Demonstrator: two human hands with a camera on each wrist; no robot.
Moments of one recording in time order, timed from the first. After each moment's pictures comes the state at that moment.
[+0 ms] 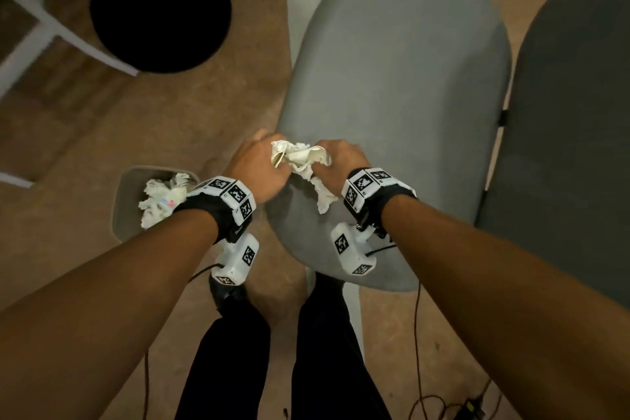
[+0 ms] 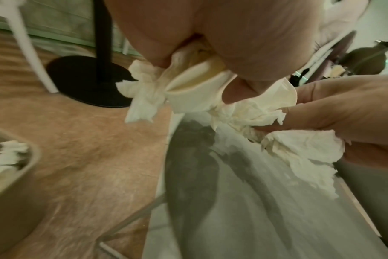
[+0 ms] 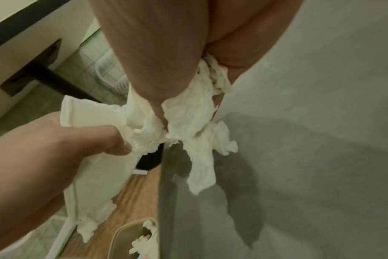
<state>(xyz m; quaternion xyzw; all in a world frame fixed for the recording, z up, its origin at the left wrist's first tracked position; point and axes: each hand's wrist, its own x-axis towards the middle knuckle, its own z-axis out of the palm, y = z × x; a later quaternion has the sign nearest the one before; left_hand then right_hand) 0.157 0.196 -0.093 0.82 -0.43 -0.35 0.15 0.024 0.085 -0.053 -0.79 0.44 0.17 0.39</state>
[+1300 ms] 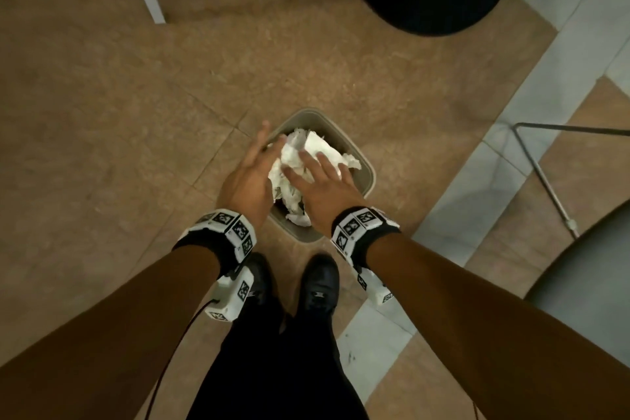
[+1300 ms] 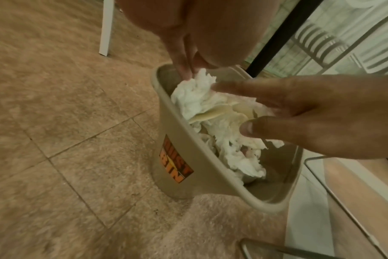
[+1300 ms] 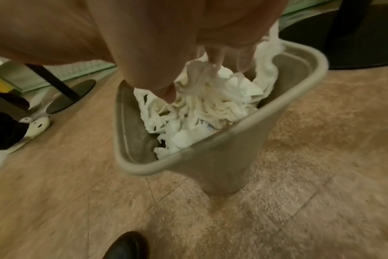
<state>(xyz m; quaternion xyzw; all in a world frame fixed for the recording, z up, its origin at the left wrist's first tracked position) 0.318 0.497 -0.302 0.91 -0.10 -0.26 0.31 0.275 0.332 -0.322 -0.91 -0.07 0.38 0.13</state>
